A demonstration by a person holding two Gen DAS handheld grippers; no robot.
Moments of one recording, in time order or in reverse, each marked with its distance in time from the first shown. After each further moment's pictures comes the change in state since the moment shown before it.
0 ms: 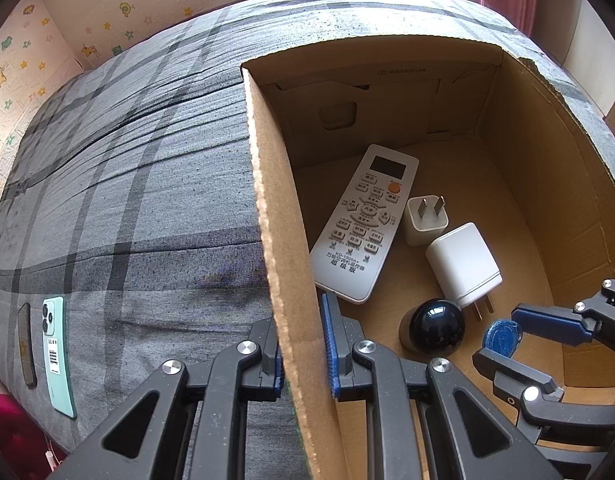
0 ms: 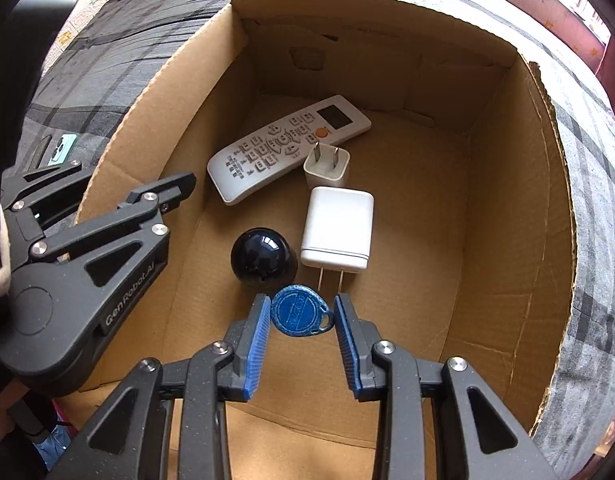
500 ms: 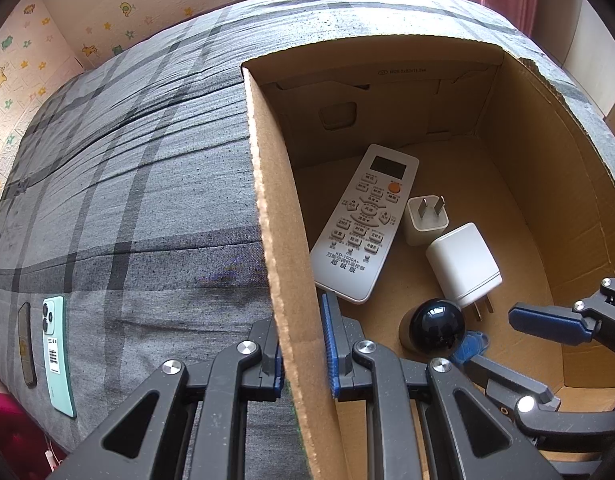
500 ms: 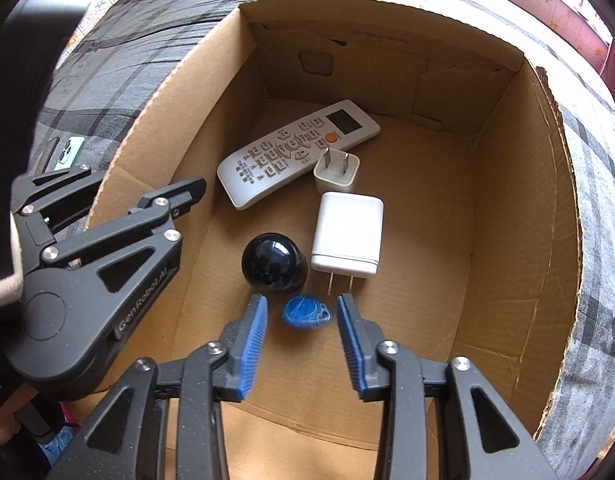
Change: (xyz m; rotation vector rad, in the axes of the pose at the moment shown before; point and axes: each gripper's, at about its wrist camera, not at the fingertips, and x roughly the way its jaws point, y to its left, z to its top) left arm 0.000 0.001 -0.001 0.000 0.001 0.001; right arm -0.001 -0.006 0.001 0.002 -0.023 0.039
